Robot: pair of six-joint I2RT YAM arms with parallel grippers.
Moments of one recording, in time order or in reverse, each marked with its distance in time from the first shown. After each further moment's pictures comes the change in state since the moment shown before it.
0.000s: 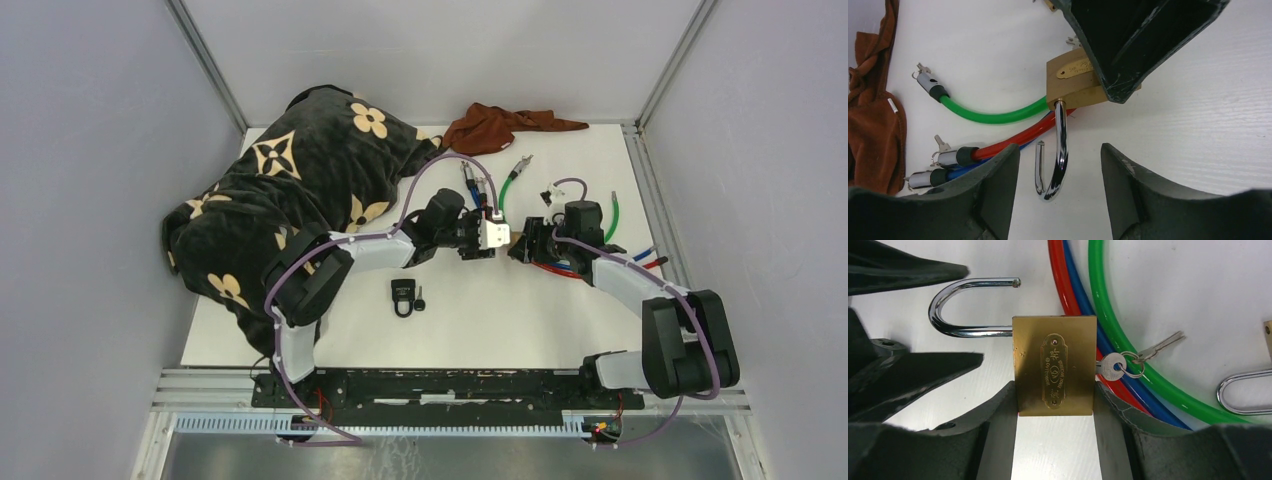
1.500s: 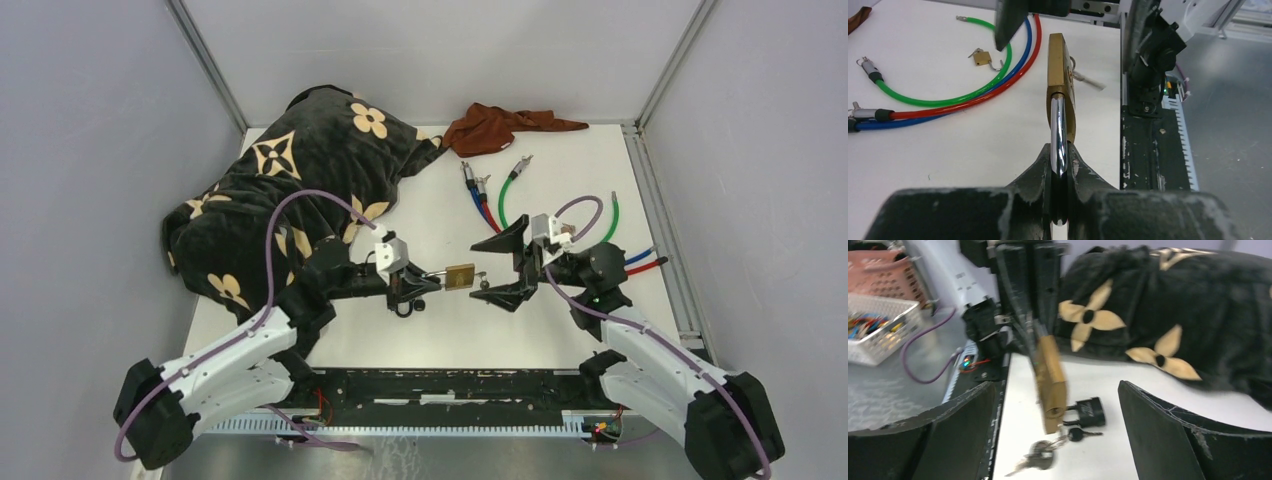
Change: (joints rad) left arm 0.044 -0.975 -0.593 -0.023 0.217 -0.687; right arm 0.225 -0.424 -0.232 0.895 -0.637 0.128
